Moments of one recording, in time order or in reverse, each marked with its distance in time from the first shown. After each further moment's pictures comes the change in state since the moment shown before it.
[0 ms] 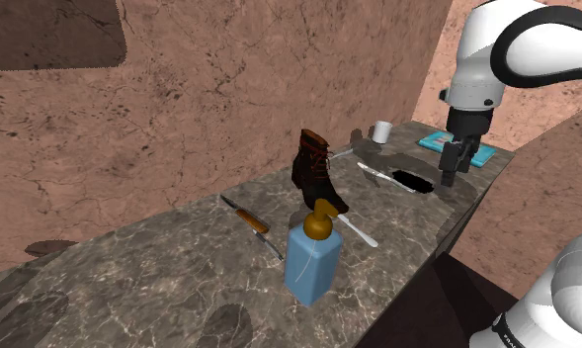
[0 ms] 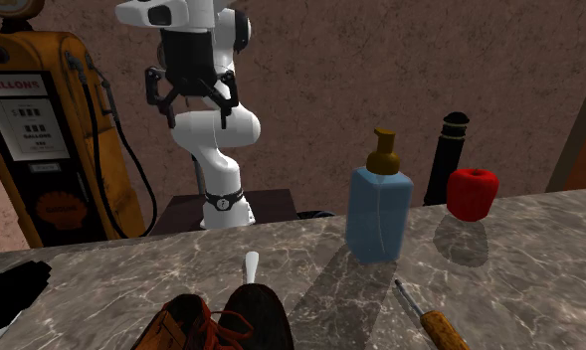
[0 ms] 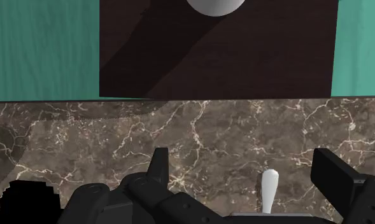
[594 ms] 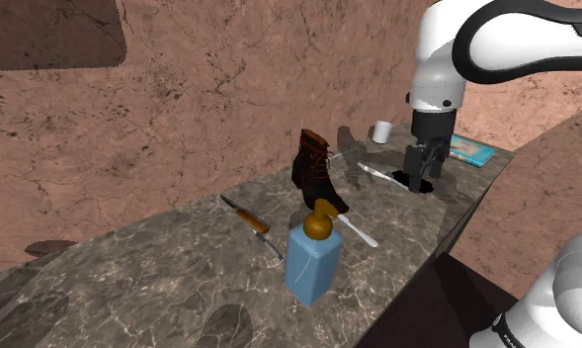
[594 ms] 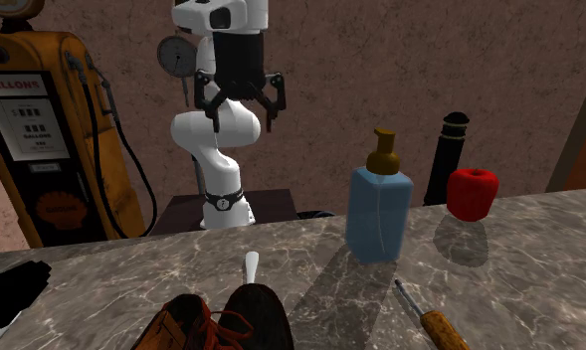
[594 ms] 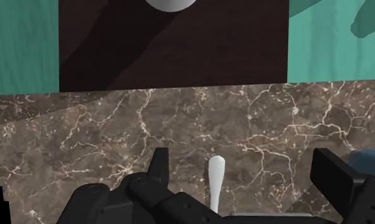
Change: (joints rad) arm 0.041 0.166 0.131 0.117 0.116 0.008 0.169
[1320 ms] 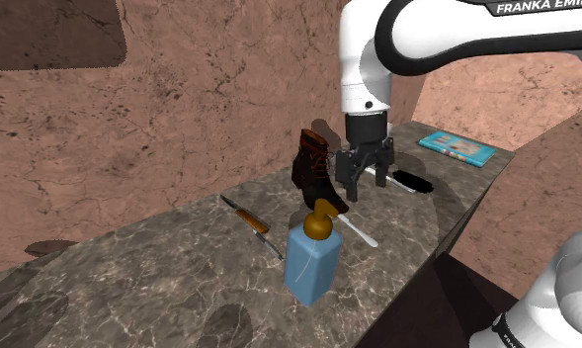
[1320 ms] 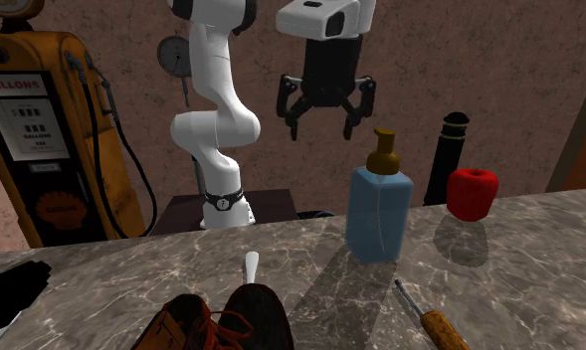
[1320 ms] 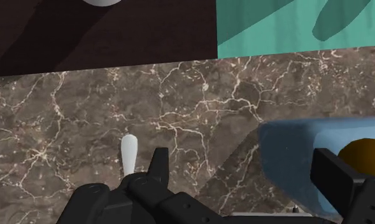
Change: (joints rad) arm 0.045 0.353 0.179 0.301 0.089 0.011 0.274
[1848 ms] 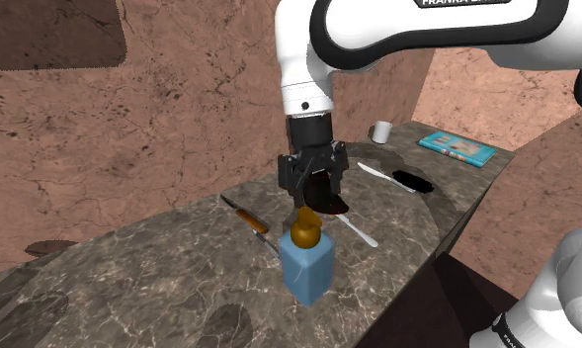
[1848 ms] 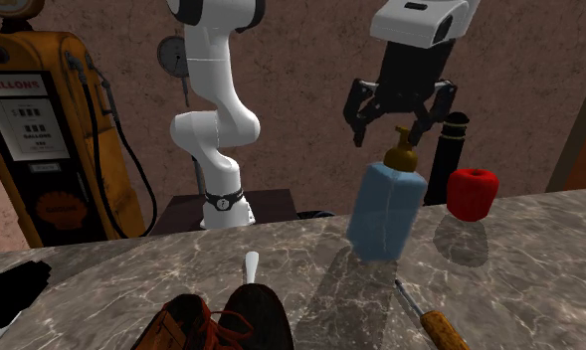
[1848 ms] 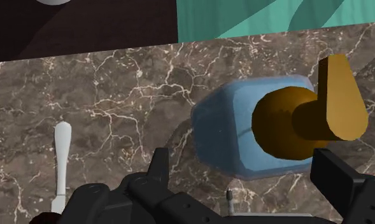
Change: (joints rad) arm 0.066 0.321 0.099 0.321 -0.026 -0.027 0.220
